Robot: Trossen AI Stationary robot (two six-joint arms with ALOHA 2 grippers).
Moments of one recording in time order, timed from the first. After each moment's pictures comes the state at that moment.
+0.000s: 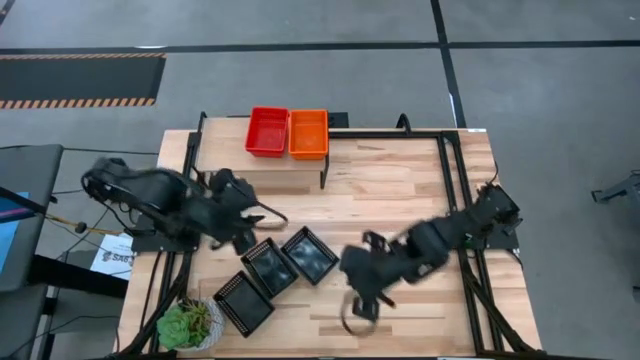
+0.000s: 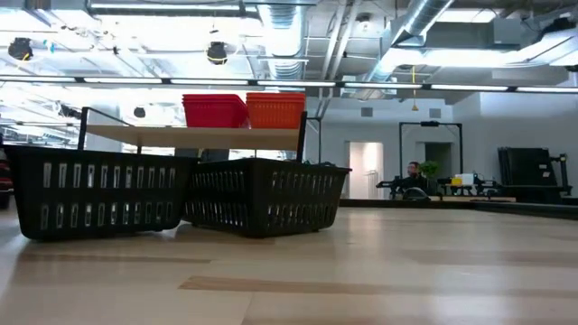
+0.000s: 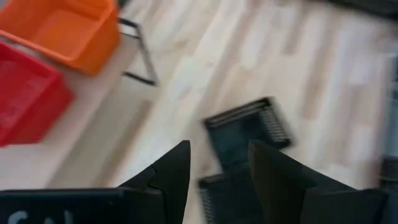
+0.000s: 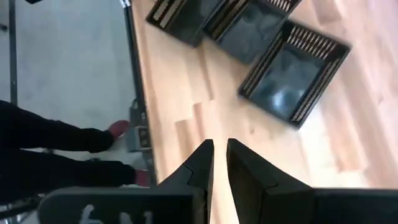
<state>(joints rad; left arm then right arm) -0.41 1.39 1.78 -1.42 -0.50 -0.71 0.50 1.86 2.11 -1.23 0.15 0.71</state>
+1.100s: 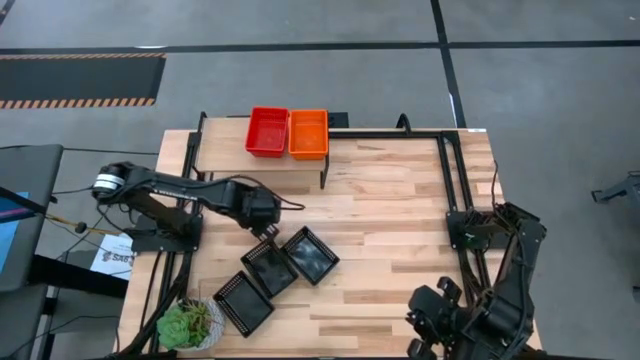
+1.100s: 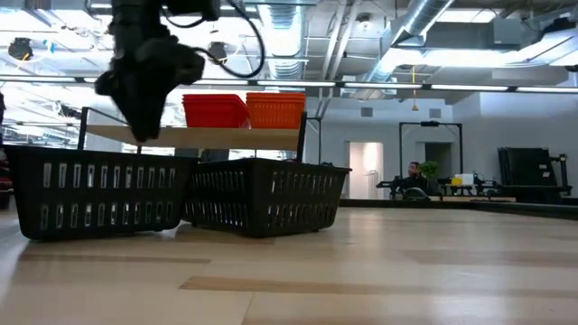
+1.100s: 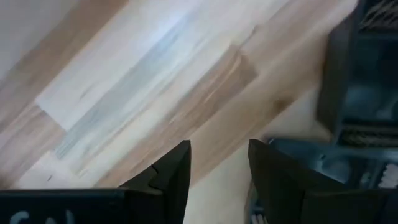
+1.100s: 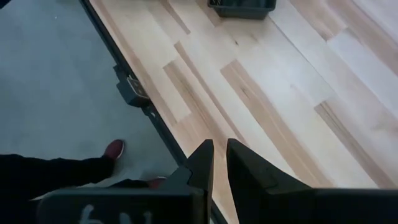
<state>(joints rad) -0.05 1.43 1.05 -1.05 -0.12 -0.89 0.98 1.87 2.10 -1.57 0.47 1.57</state>
